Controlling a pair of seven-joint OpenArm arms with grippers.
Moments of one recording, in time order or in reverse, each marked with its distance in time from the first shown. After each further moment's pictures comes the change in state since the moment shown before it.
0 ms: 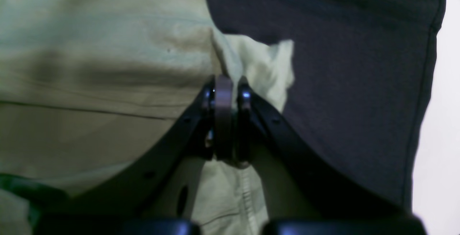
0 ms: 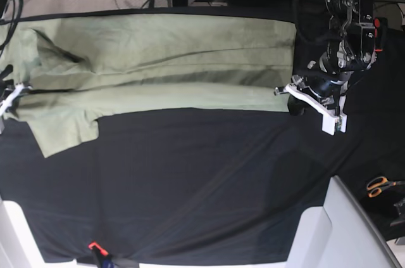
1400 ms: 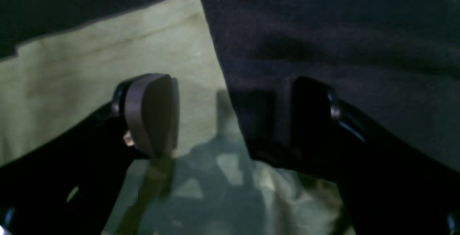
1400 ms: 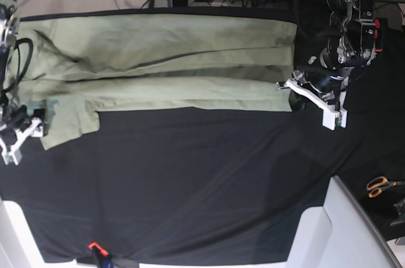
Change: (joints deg) left arm 1.1 -0.2 0.0 -0.3 0.2 0.0 -0.5; right arm 25.1 1.0 -11.0 -36.7 -0.5 -0.5 6.1
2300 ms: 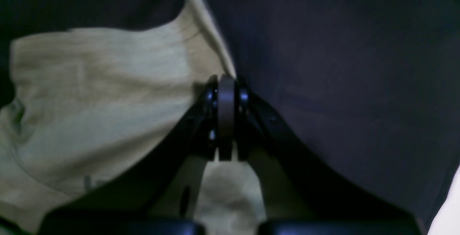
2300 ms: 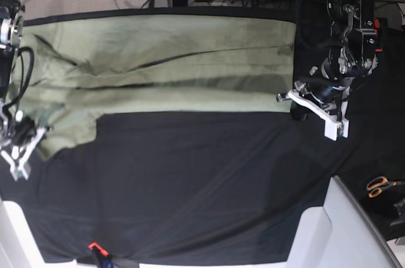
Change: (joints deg) left arm -3.7 0.0 -0.1 -1.6 0.0 0.0 0.2; right arm -0.6 -1.8 -2.3 15.1 0.0 0.2 -10.2
